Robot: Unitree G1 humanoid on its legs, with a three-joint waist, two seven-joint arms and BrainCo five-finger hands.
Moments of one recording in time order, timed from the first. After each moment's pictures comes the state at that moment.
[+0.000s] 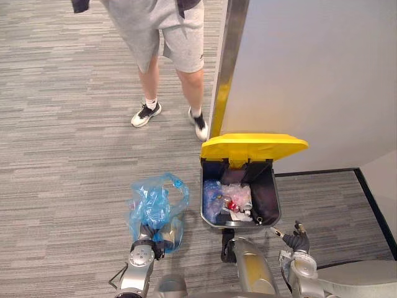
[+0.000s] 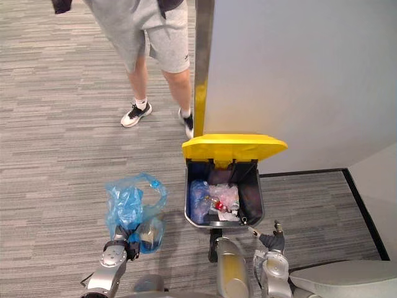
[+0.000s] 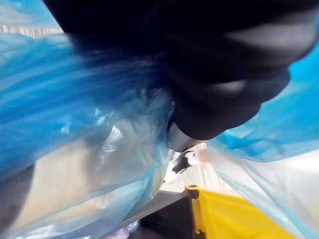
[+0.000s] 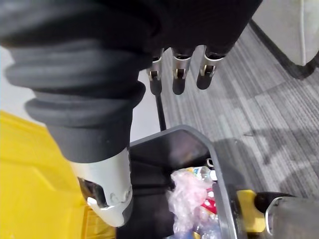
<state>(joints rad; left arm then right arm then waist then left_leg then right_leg) 0.12 0.07 0.01 0.42 0.11 -0.03 0.16 0.13 0.02 -0.29 0.45 -0.09 0.01 -0.21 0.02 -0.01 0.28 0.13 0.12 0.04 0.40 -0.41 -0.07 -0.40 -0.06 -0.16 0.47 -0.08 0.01</state>
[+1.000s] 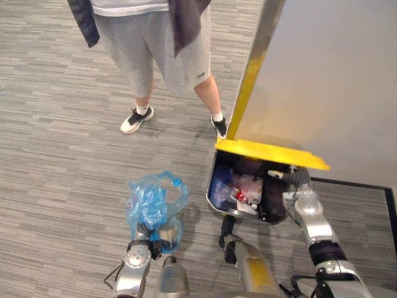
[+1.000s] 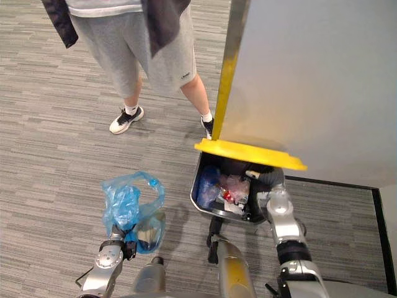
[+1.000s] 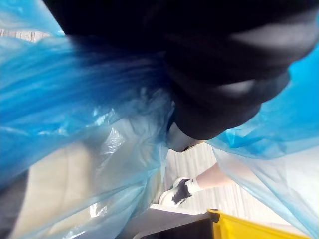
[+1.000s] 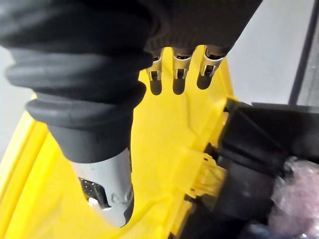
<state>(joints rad) 0.14 0.13 -0.04 0.37 0.09 -0.07 0.15 -0.34 -0.33 -0.08 0.49 -0.05 -0.02 -0.21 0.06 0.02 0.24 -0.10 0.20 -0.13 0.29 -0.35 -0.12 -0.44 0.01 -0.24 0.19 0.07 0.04</state>
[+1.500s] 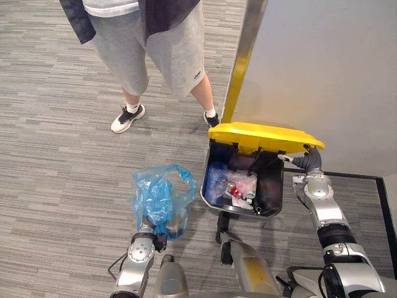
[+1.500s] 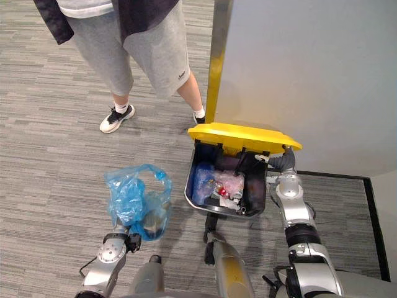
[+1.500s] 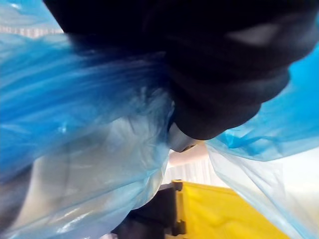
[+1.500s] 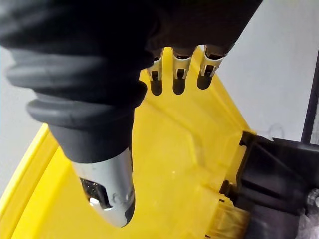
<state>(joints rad) 0.07 0.16 -0.16 0.20 0.03 -0.10 0.15 -0.44 -0.38 -0.08 0.58 -0.01 -0.02 -0.22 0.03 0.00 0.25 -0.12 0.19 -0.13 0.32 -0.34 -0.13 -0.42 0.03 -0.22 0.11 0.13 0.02</state>
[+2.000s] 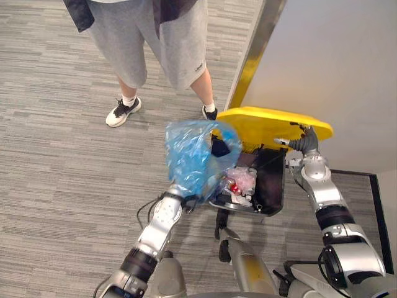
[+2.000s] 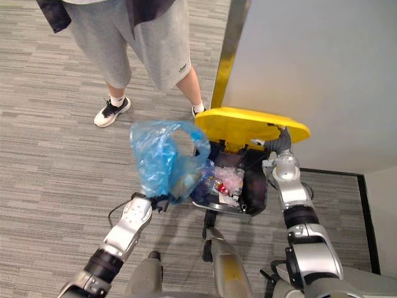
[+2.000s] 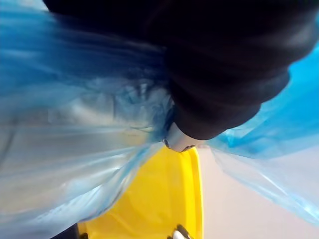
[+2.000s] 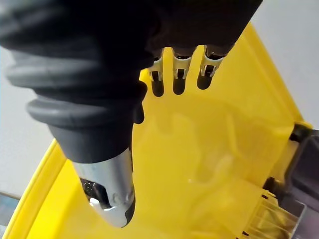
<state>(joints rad) -0.39 0.16 -0.39 0.22 0.01 -0.12 0.18 -0.68 -0.44 0.05 0.60 0.02 -0.02 -0.21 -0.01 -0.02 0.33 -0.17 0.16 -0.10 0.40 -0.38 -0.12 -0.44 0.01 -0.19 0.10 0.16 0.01</state>
